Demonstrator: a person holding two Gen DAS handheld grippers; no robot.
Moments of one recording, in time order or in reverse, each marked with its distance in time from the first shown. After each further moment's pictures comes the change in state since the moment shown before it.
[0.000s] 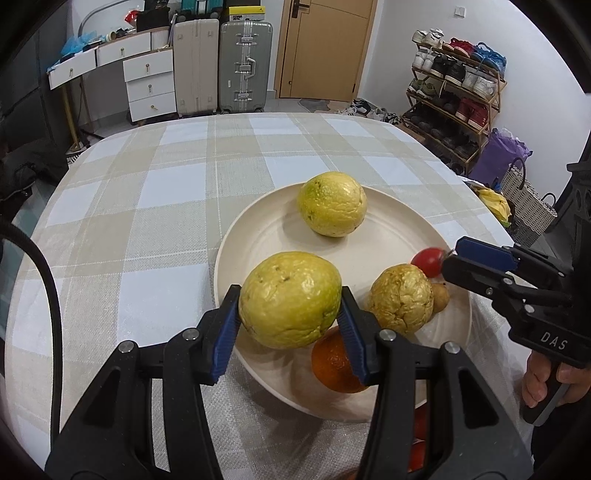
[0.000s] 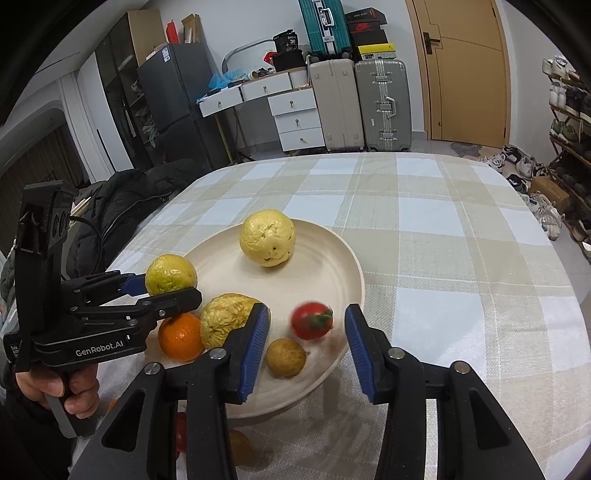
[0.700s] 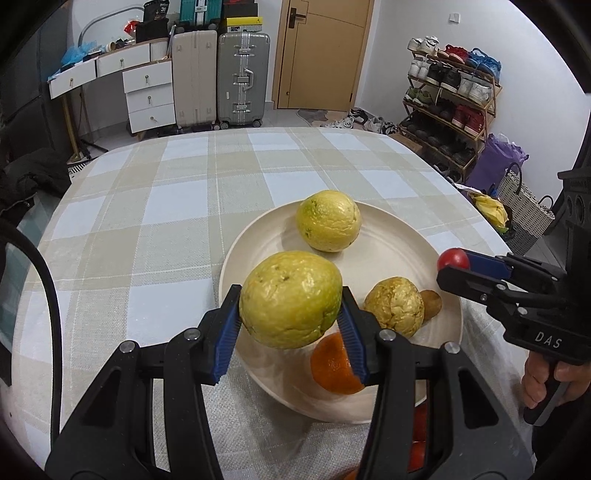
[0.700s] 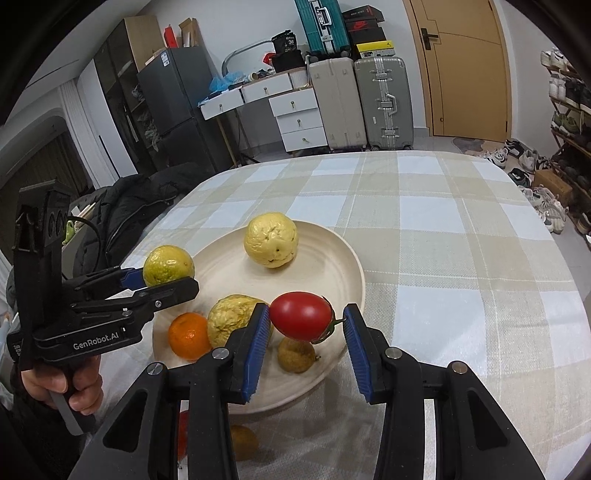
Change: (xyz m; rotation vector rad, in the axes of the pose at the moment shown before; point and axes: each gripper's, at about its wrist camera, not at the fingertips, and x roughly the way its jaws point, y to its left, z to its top) left arm -0.012 -0.002 0.005 0.017 -0.040 -0.003; right arm -0.005 -0.001 0.000 0.019 0.006 0.022
